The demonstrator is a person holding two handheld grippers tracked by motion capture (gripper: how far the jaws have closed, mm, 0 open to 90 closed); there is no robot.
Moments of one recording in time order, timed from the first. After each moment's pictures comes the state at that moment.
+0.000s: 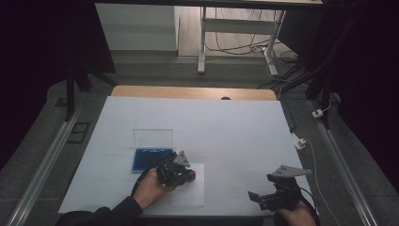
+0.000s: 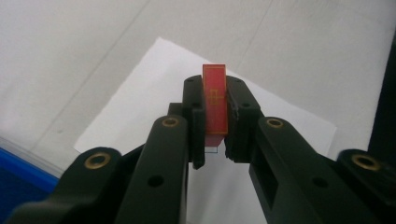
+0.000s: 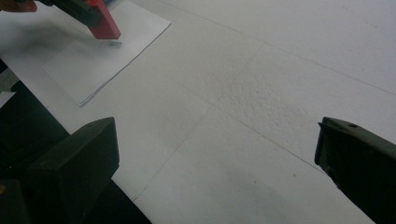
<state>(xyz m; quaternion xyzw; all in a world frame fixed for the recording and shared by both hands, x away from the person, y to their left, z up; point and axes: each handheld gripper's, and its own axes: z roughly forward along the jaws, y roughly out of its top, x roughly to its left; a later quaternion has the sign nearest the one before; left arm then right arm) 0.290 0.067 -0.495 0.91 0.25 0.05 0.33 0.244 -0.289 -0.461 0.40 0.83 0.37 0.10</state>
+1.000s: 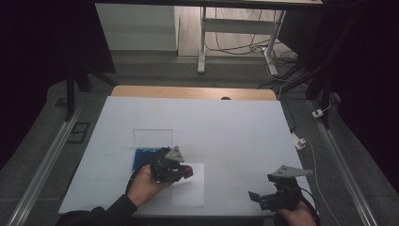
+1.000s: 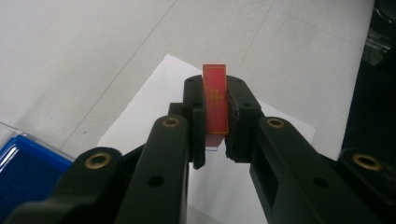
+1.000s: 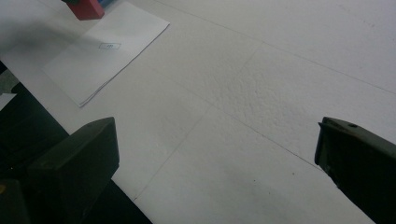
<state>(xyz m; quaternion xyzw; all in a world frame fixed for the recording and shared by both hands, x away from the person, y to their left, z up) 0.288 0.084 -0.475 0.90 0.25 0.05 0.35 0.244 -0.291 -0.461 0.40 0.83 0.37 0.10</state>
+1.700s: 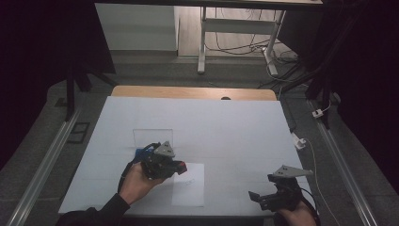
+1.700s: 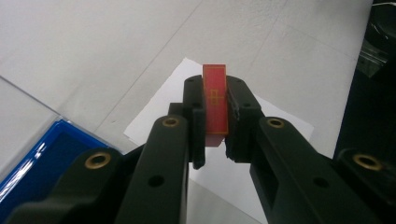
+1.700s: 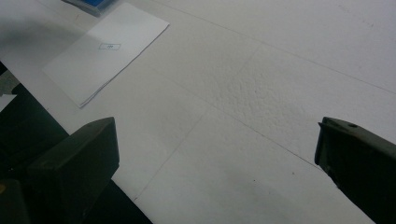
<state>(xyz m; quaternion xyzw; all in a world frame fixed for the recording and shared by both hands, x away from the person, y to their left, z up) 0.288 0.107 -0.462 0.89 0.27 0.05 0.37 0.243 -0.291 -0.461 0.40 0.83 0.37 0.10</state>
